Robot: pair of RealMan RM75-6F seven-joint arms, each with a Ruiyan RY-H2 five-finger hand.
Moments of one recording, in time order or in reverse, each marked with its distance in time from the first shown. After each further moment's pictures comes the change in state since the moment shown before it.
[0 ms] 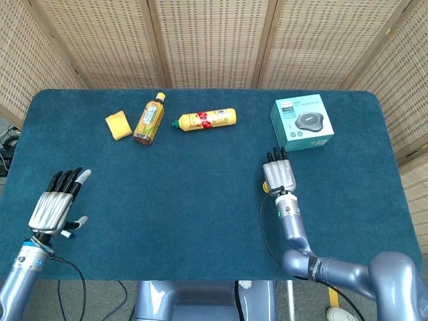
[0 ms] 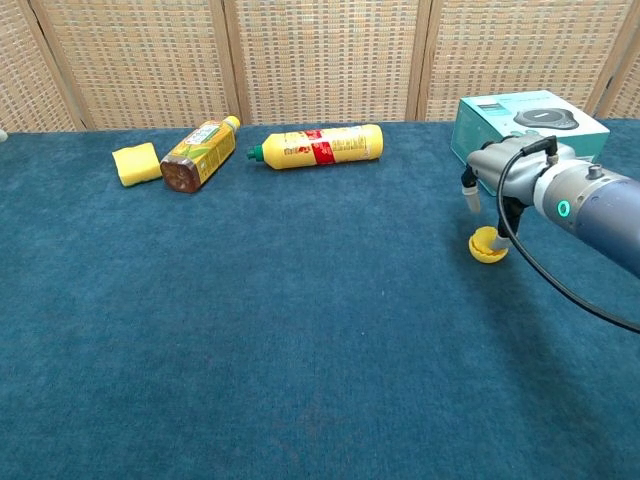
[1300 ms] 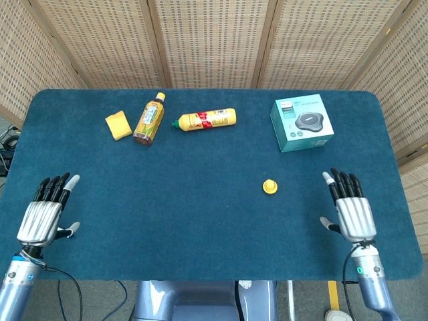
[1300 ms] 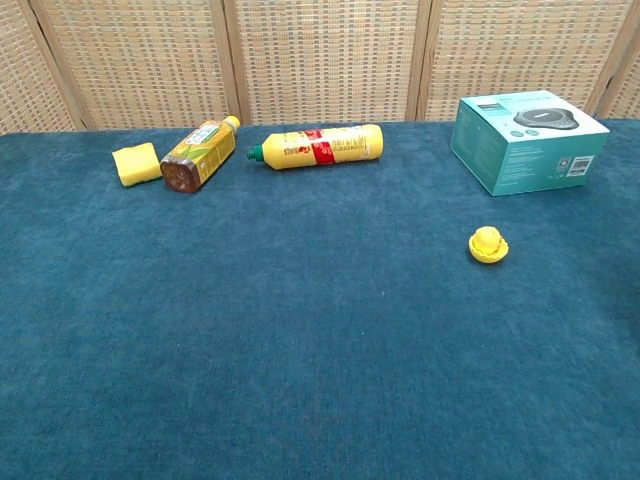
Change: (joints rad) left arm 0.092 -0.015 0.037 -0.011 0.079 0.144 0.010; right arm -0.518 0.373 -0.256 -0.263 -0.663 0.447 0.703
